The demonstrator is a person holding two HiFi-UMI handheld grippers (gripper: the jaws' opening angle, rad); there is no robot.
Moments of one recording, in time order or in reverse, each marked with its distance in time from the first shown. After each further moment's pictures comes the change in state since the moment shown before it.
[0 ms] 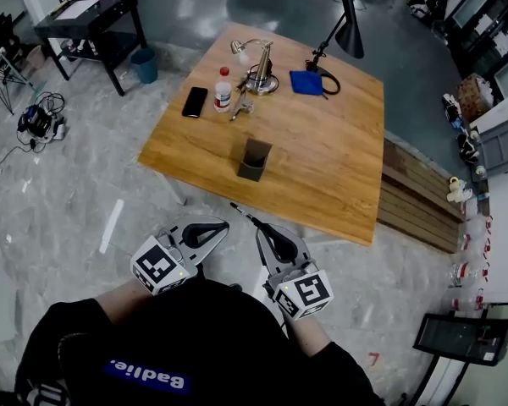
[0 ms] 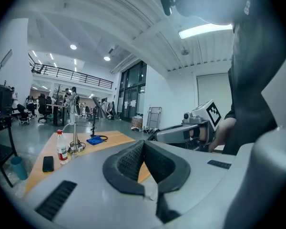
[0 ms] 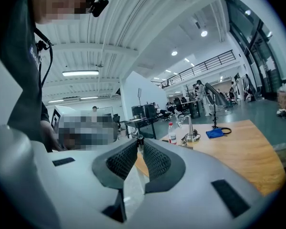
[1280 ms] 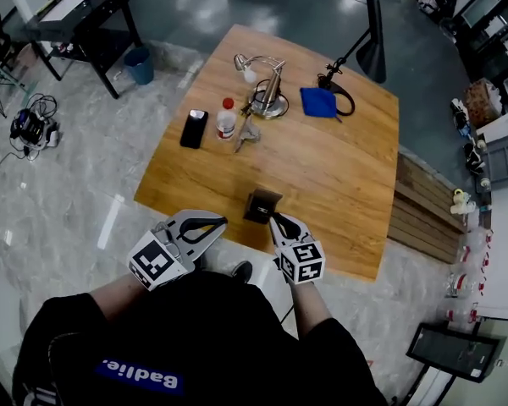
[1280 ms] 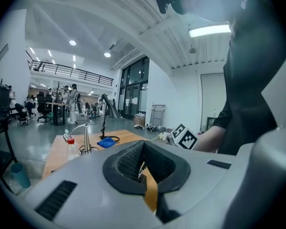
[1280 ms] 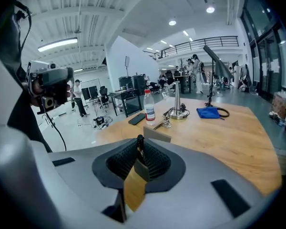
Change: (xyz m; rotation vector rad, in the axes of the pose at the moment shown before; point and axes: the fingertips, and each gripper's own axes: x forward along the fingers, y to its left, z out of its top) left arm 0.055 0.183 0.018 -0.009 0.028 -0.028; right arm 0.180 -0.181 -0.083 -0.002 0.377 -0.129
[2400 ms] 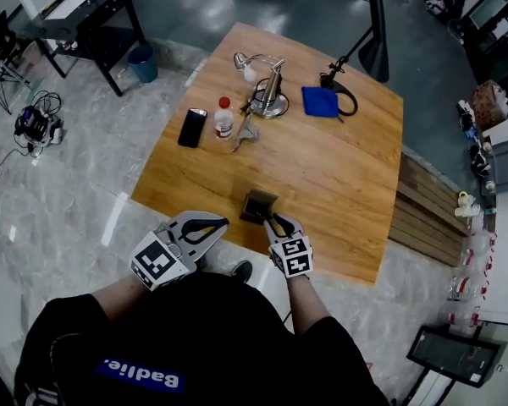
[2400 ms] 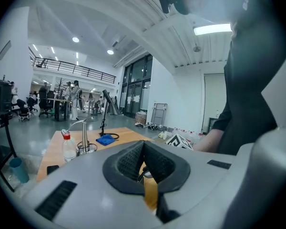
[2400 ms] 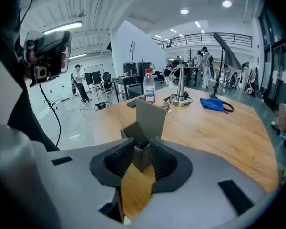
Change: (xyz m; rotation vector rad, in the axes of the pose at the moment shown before) left arm 0.021 -0.007 -0.006 -0.043 0.024 0.024; right arm 0.029 -0.020 -0.054 -0.095 0.141 0.018
